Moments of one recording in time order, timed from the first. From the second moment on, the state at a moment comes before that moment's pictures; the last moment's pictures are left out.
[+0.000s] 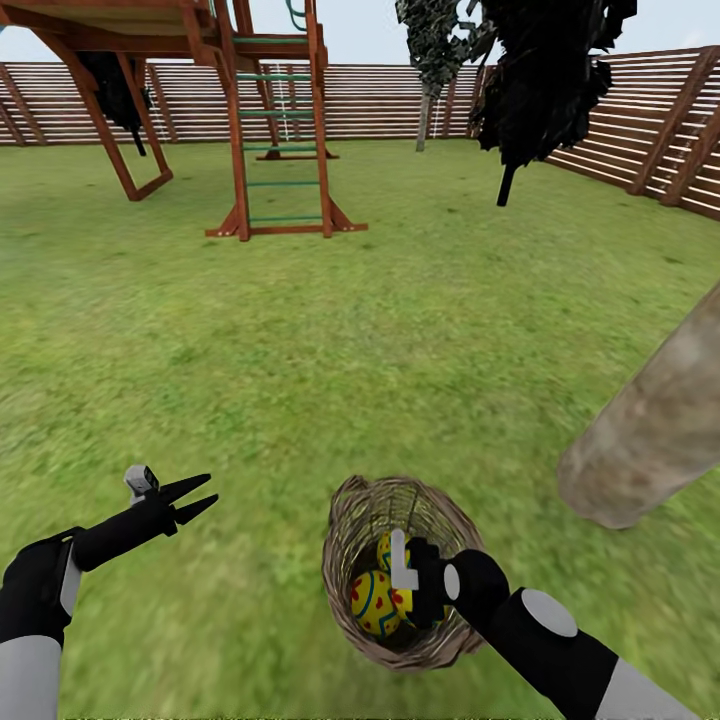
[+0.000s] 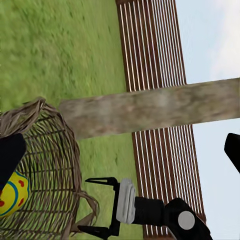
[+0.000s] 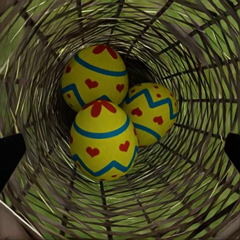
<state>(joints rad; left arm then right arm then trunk) -0.62 0.19 0.65 -0.88 -0.11 0.98 -1.56 -0.56 -0.21 0.80 -1.27 0.72 0.50 0.77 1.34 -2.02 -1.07</state>
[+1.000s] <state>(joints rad) -0.62 0.19 0.65 -0.88 -0.11 0.98 -1.56 -0.59 -0.20 0.80 -1.21 0.73 0.50 0.77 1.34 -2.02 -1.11</state>
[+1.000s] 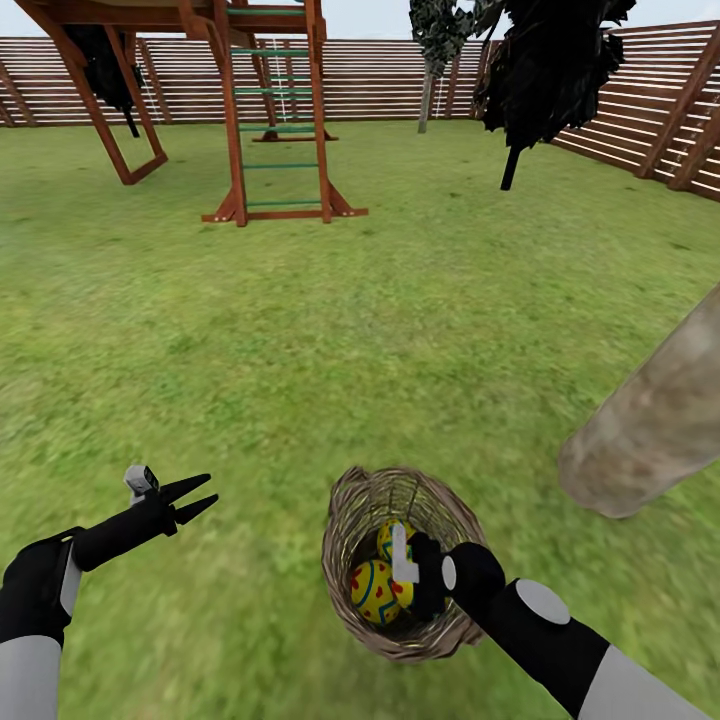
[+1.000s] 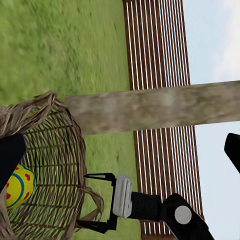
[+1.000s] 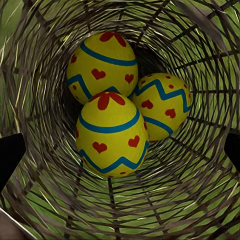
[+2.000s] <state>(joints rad) -0.57 0.20 0.65 -0.82 -0.11 0.97 -1.56 -0.78 -0.08 0.80 -0.90 0.73 0.32 0.98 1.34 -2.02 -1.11</state>
